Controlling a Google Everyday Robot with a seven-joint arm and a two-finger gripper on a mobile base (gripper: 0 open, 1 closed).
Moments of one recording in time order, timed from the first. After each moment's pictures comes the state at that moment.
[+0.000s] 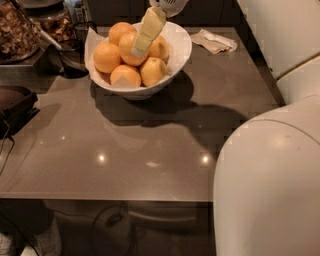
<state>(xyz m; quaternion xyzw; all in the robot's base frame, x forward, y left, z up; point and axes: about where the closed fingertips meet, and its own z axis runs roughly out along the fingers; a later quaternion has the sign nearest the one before) 0.682 0.017 1.003 -0.59 0.76 0.10 0.27</state>
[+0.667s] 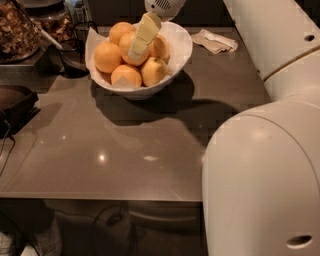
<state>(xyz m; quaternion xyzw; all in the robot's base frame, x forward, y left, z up) 0.696 0.027 0.987 -0.59 0.75 0.11 0.27</state>
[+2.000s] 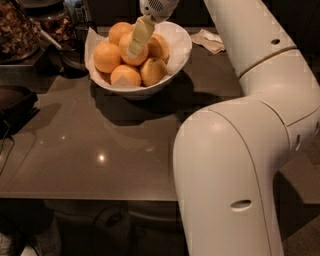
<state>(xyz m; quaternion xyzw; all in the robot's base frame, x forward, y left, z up) 0.721 0.039 0.973 -0.59 0.76 0.10 0.25</state>
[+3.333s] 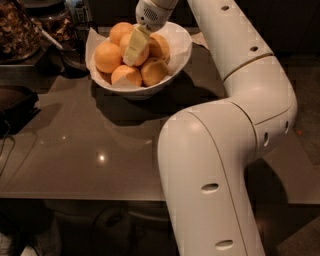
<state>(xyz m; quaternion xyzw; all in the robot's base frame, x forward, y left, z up) 0.734 0.049 0.942 -0.59 0.76 0.12 0.23</state>
